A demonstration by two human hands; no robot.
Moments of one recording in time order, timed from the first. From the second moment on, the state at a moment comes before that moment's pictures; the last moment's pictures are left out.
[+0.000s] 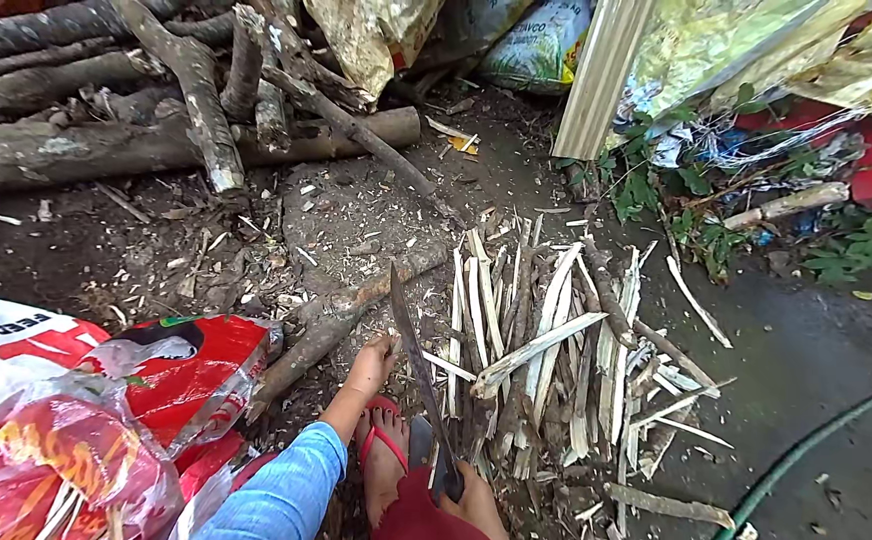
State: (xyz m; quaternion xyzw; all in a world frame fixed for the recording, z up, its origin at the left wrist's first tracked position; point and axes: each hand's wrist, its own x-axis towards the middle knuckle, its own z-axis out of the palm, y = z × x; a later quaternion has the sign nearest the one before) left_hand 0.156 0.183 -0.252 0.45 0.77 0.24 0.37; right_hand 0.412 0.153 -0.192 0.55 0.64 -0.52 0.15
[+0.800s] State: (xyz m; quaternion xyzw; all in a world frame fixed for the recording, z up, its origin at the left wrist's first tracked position) left_hand 0.144 0.184 -0.221 0.43 0.78 0.30 0.36; right_hand 0.429 0.147 -0.188 0.55 0.69 -0.47 0.06
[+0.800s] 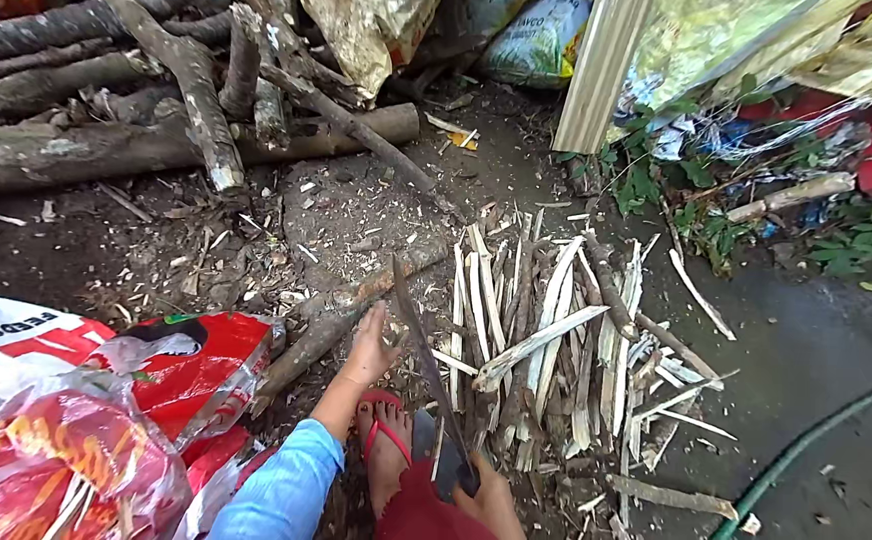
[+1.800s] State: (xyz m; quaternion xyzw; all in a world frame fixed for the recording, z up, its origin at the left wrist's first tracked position) left_hand 0.148 0.133 -0.244 0.38 0.82 0.22 0.38; right_hand 0.421 0.167 -0.226 0.58 0.63 -0.46 0.22
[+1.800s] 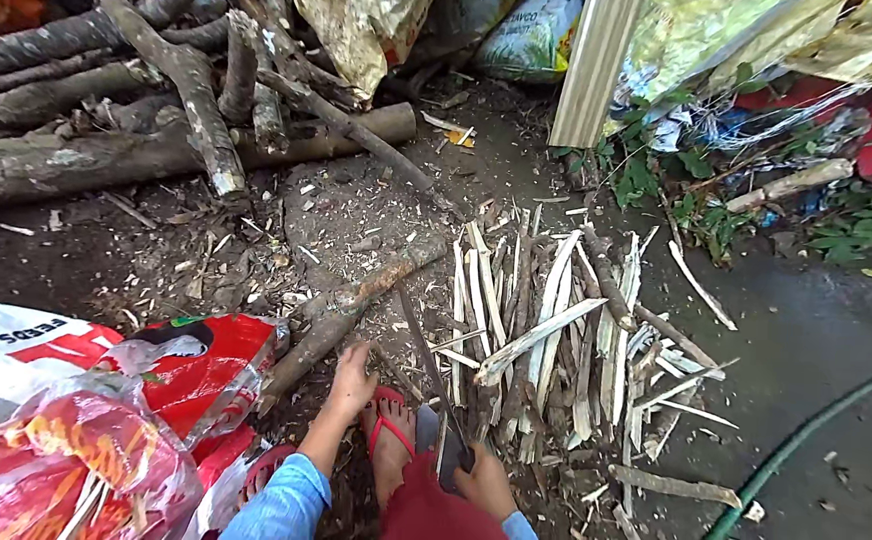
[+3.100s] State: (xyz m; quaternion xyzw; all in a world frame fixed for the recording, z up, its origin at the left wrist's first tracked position) left_hand 0.153 0.178 -0.249 0.46 0.76 0.24 0.39; right_hand 0.424 0.156 -0.178 0.55 0.68 -0.47 0.14
